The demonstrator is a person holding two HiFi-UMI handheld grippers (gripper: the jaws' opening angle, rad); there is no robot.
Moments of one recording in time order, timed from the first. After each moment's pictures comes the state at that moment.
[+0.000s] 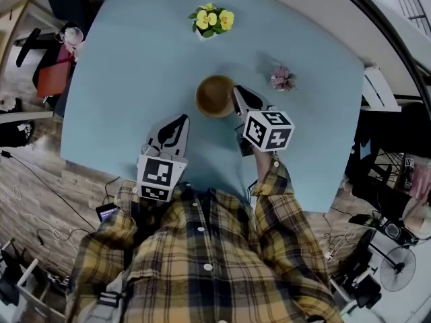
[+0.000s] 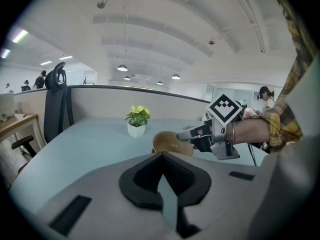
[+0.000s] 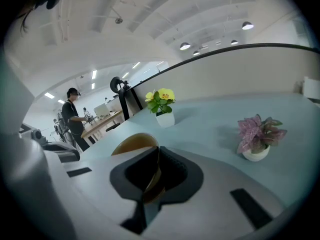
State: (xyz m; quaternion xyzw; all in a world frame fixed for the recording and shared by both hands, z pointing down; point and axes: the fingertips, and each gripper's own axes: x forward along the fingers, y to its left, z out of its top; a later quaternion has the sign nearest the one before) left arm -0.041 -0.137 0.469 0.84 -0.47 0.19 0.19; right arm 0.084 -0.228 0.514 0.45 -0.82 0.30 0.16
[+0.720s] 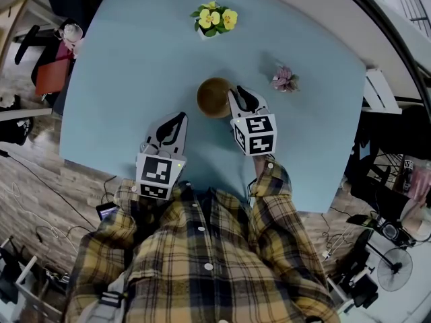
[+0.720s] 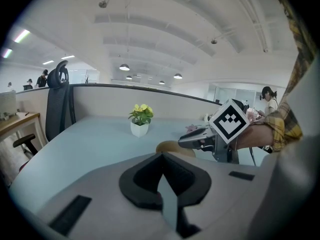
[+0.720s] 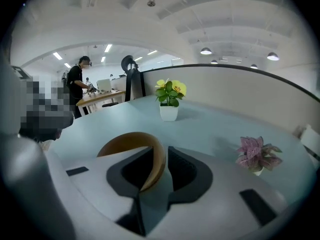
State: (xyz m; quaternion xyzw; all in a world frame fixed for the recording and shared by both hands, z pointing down) left arm -0.049 -0.144 0.475 0.84 -0.48 0.19 0.19; right arm 0.074 -0.225 0.538 0.44 -0.83 0.17 0.28
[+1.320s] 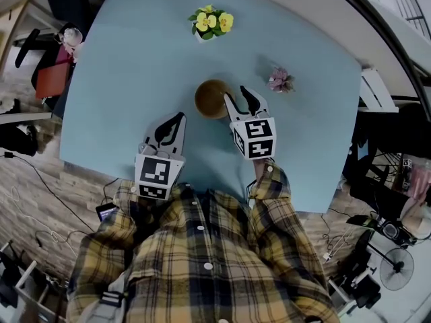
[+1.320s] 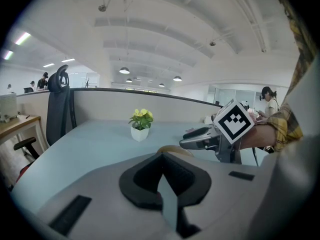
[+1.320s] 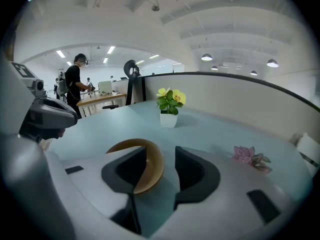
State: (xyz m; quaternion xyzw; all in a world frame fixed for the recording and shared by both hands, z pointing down) left arm -0.050 -0.144 0.463 0.84 -0.48 0.18 0.18; right arm 0.076 -0.221 0.517 0.45 -0.84 0.14 0.27
